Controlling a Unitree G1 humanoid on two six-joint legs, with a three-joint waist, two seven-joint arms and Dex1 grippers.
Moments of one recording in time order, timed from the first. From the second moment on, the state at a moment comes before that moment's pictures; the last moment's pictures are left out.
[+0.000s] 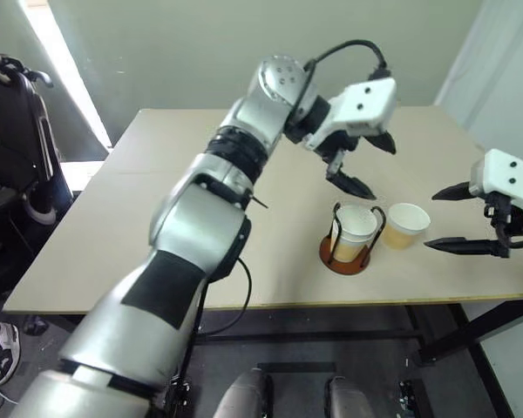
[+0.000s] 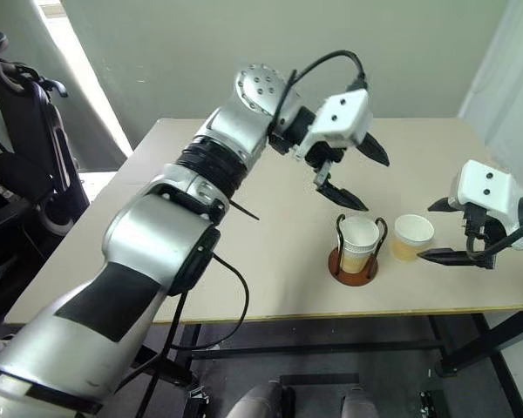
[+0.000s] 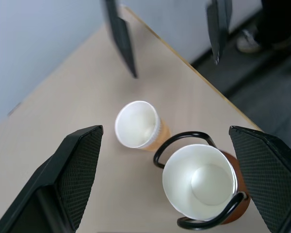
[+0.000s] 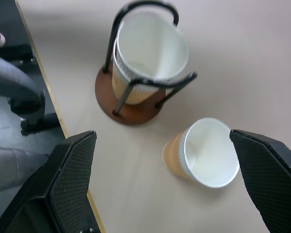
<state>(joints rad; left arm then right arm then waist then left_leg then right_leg) -1.66 0.13 -0.22 1.22 0.00 -0.19 -1.54 -0.43 -1.33 -0.09 -0.26 0.40 0.61 1.27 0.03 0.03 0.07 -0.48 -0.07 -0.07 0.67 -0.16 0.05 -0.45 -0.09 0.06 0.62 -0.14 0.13</state>
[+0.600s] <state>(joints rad) -1.42 0.31 -0.13 0.98 -0.06 0.10 -1.53 -0.71 -1.15 0.17 0.02 0.16 0.42 1.30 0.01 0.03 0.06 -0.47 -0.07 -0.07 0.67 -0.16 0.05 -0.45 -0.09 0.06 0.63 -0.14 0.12</state>
